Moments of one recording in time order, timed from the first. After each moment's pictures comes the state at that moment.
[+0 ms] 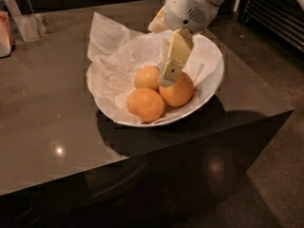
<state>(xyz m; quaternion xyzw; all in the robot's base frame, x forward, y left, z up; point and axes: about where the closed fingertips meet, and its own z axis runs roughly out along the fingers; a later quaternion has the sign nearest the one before) 0.521 -0.023 0.975 -0.71 0.65 0.17 0.21</state>
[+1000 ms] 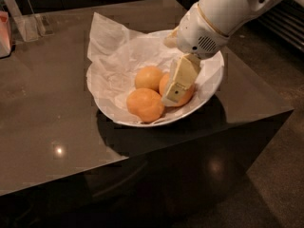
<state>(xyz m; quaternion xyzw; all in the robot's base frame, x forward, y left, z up) 0.507 -0.040 0.944 -0.65 0.70 0.16 0.25</state>
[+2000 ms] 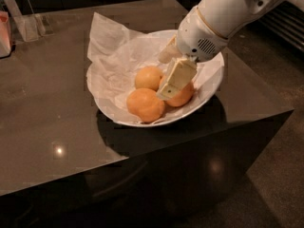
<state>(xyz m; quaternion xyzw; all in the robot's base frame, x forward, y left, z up) 0.505 -0.040 0.937 -0.65 0.70 0.17 0.24</state>
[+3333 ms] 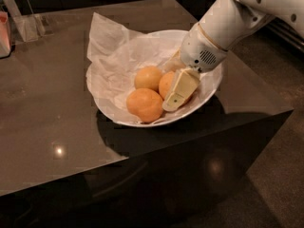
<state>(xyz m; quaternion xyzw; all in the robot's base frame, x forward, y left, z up) 0.509 -0.053 0.902 -0.64 0.71 0.20 0.20</state>
